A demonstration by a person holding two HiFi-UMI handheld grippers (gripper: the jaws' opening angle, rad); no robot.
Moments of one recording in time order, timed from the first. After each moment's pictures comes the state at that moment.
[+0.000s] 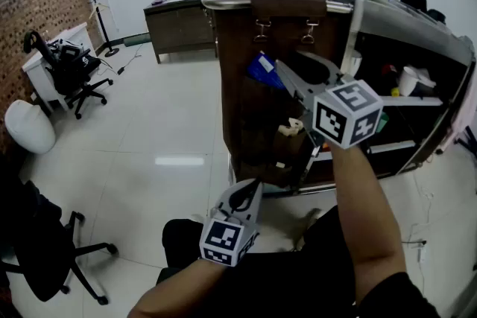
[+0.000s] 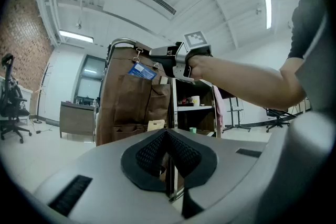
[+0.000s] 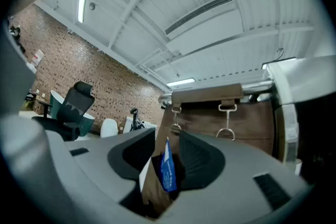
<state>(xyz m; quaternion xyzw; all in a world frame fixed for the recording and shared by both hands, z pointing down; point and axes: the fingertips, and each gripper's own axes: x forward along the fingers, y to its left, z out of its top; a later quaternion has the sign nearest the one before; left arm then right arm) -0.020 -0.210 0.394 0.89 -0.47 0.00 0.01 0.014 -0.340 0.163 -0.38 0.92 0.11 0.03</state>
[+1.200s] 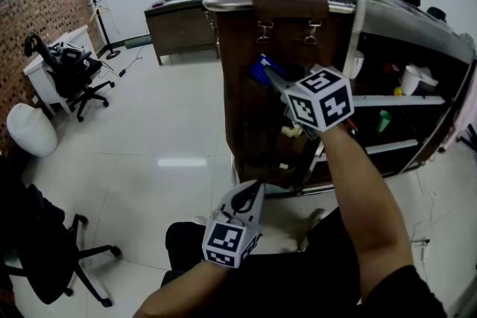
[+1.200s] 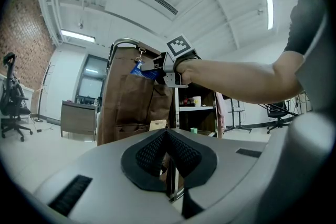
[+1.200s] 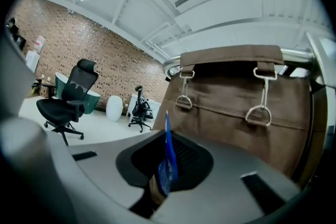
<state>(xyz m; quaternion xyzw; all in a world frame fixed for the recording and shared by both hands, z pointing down) -0.024 -0.210 0.395 0.88 -0.47 0.00 0.02 -0.022 -0.385 0.211 -0.38 0.91 0.10 -0.11</state>
